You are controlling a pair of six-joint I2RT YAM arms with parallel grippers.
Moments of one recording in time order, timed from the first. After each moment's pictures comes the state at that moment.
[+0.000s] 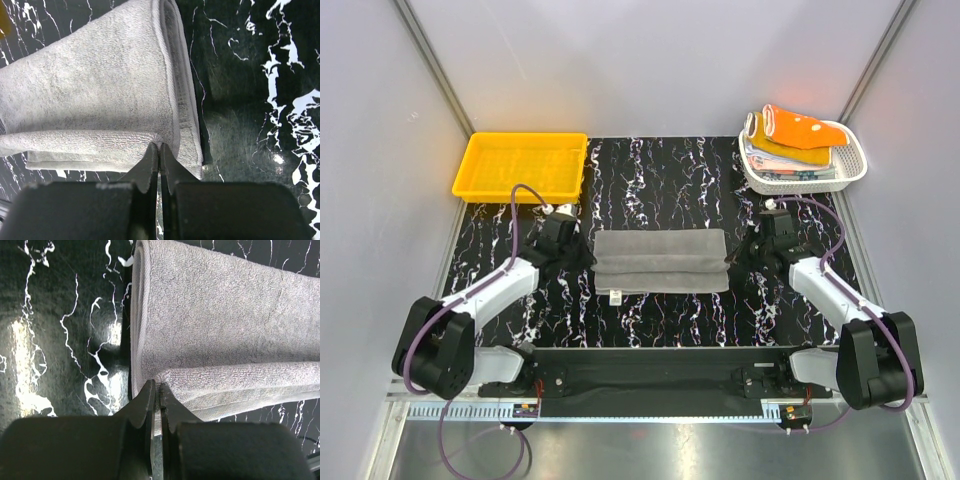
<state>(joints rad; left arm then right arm) -0.41 1.29 0.70 -0.24 0.02 -0.64 0.20 1.24 0.69 -0.30 -0.16 0.63</state>
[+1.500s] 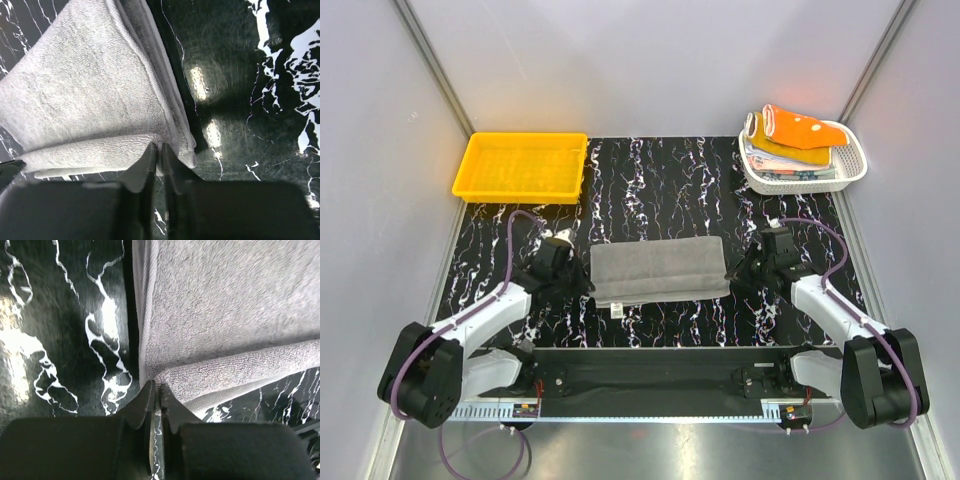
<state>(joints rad) -0.43 1.13 0.50 -0.26 0.10 -0.66 0.21 1.14 0.54 -0.28 -0.17 0.74</state>
